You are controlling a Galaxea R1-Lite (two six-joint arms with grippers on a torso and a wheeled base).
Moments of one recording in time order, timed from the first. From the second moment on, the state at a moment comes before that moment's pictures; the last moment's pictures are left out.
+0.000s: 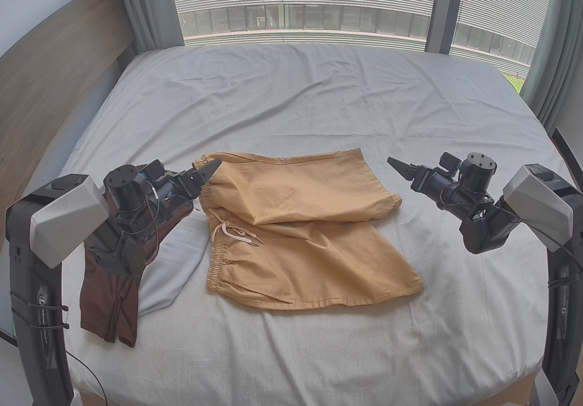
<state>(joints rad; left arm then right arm) -0.11 2.41 -1.10 -1.42 -0.40 -0.54 0.11 2.44 -1.26 -1.22 0.43 0.46</state>
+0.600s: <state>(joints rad) -0.08 2.22 -0.74 -1.54 -0.50 -0.54 0.12 2.41 -0.95 -1.32 0.44 0.36</state>
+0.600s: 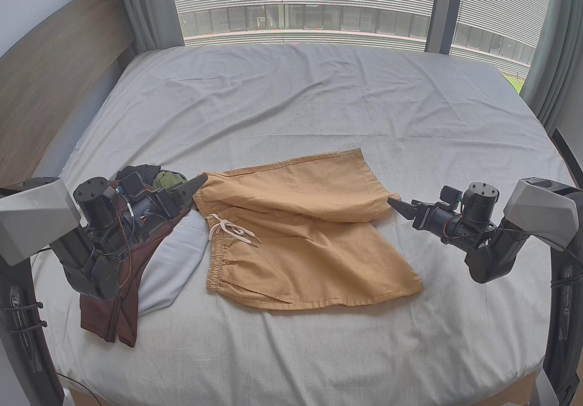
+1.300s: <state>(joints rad) -0.11 2.25 -0.73 -1.55 -0.50 -0.51 0.14 2.53 -0.91 -1.30 0.44 0.31</state>
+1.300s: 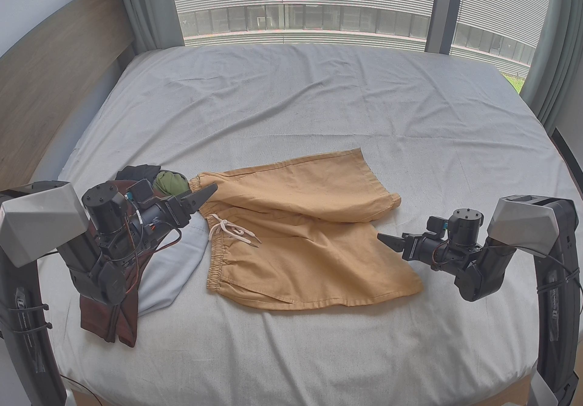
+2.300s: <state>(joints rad) -0.12 2.27 -0.73 -1.55 -0.50 -0.51 0.16 2.50 -0.82 -1.24 0.44 0.25</state>
